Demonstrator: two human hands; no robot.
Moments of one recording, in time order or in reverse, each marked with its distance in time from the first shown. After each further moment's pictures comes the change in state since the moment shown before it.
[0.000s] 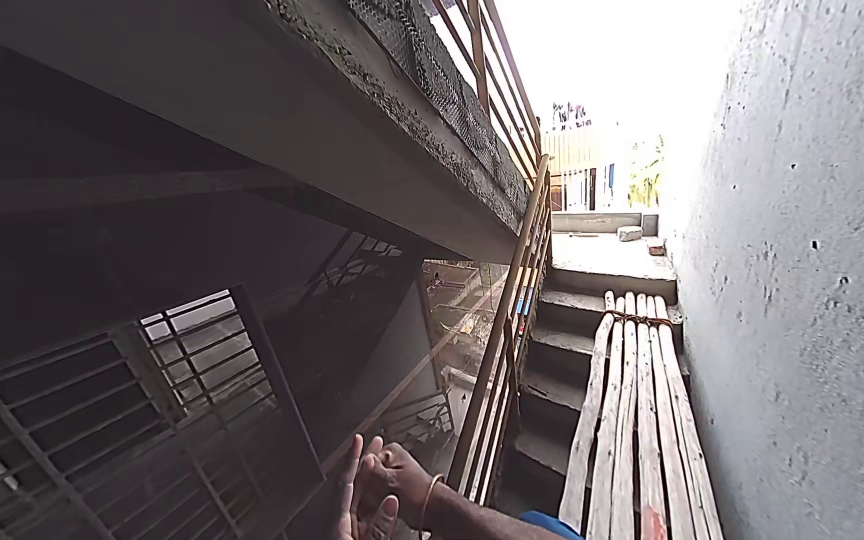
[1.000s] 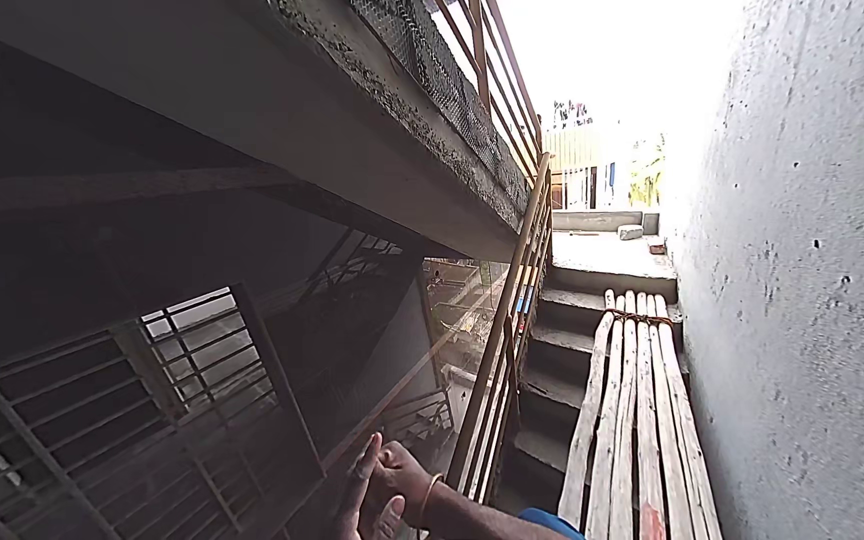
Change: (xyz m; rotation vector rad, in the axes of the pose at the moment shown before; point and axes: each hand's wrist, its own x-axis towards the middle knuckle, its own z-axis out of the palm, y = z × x) left_hand 0.002 0.009 -0.010 0.498 -0.075 0.035; right_hand 0.001 0.005 0.000 -0.013 -0.004 -0.097
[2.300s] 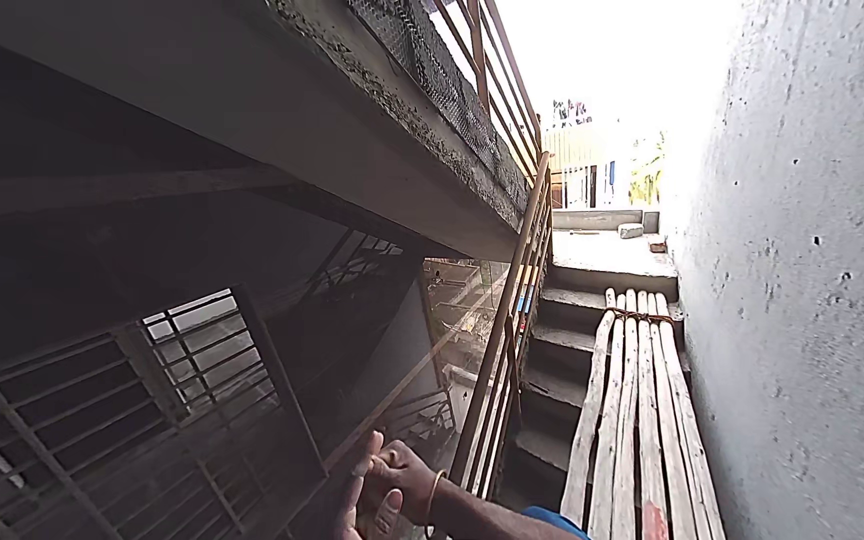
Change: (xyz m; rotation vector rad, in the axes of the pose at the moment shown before) left_hand 0.000 0.001 0.007 -0.381 0.053 -0.043; right_hand -0.002 -0.004 -0.002 0.043 -0.032 0.026
